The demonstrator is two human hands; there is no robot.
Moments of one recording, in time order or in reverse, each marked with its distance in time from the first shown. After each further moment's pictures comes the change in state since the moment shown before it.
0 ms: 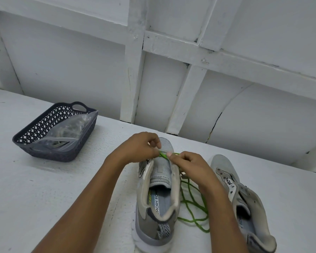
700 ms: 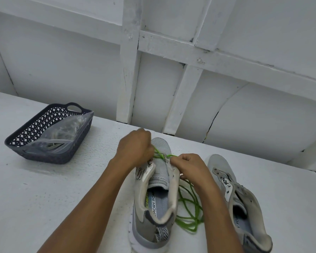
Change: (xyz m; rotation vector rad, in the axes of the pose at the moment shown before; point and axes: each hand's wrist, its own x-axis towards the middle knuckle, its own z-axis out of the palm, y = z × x) left_hand 0.009 0.003 0.016 0.458 0.303 0.024; right_hand 0.011 0.010 0.004 -0.008 0.067 0.031
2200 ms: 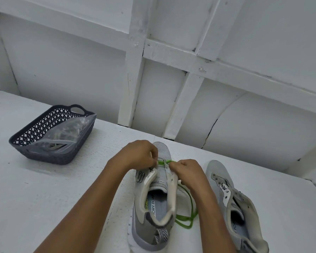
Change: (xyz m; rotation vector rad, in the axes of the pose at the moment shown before) left_hand -0.007 0.000 -0.015 -0.136 -0.363 0.068; right_hand 0.002 -0.005 0.005 -0.095 0.073 0.016
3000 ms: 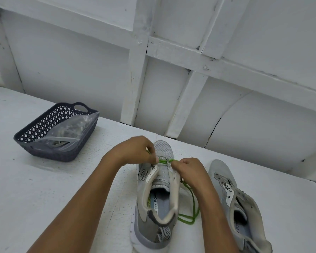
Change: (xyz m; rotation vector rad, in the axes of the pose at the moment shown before) left_hand -0.010 -0.007 -0.015 -0.222 -0.026 -0.067; right_hand -0.004 -0.006 -0.002 -0.055 -0.019 -0.020
